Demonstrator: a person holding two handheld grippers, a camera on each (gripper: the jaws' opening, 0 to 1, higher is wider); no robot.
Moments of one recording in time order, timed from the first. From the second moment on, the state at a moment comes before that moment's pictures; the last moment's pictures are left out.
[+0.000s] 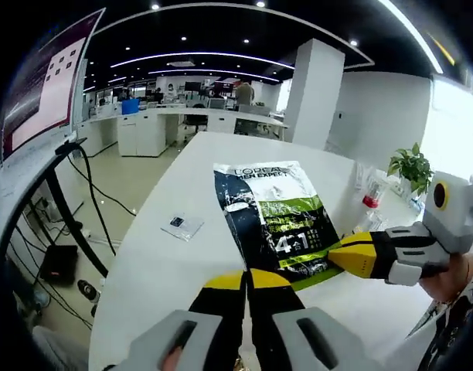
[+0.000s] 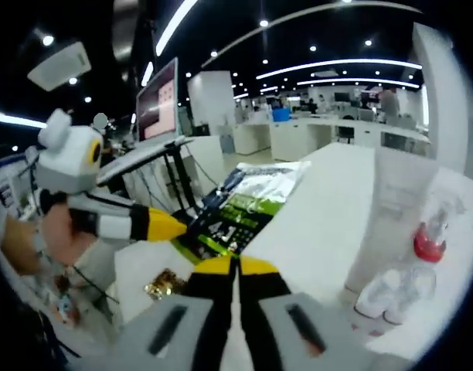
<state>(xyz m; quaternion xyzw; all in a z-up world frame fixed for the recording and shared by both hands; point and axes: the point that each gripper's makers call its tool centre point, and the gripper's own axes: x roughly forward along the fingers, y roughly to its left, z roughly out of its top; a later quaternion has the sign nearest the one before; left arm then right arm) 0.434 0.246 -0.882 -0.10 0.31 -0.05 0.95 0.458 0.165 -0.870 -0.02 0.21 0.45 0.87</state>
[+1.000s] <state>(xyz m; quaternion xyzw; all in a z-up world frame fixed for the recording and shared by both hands) 0.445 0.204 -0.902 -0.11 0.34 -0.09 0.93 0.464 0.122 -0.893 -0.04 0.24 0.39 0.89</state>
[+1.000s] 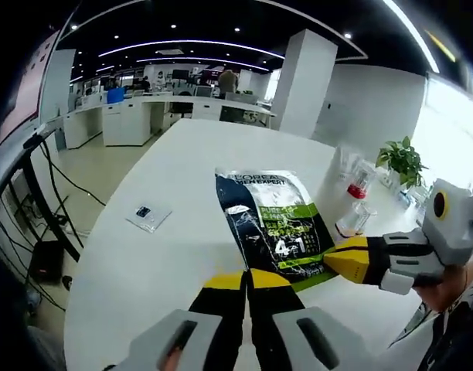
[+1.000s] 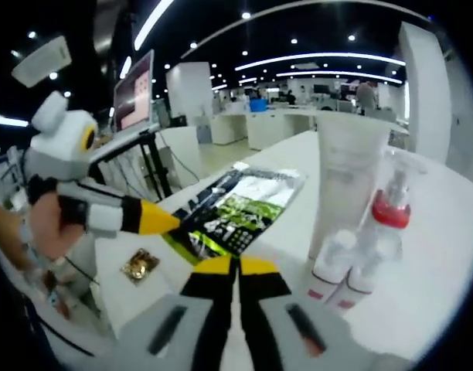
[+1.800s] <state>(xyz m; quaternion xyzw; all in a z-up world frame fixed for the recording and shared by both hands) 0.437 0.188 -0.941 -0.13 0.39 -0.10 0.91 0.460 0.106 -0.933 -0.05 0.29 0.37 0.88</state>
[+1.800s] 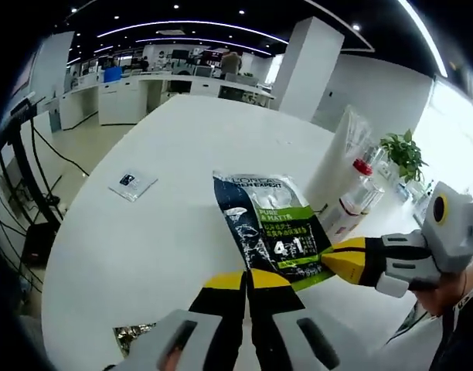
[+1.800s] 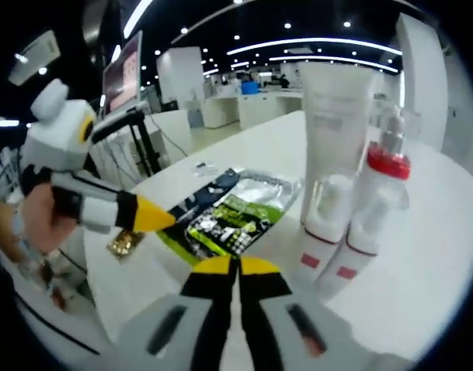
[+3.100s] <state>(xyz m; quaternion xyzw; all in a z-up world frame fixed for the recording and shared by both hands) 0.429 0.188 -0.961 -0.01 0.37 -0.12 0.92 0.454 0.087 -0.953 -0.08 0.29 0.38 0.88</state>
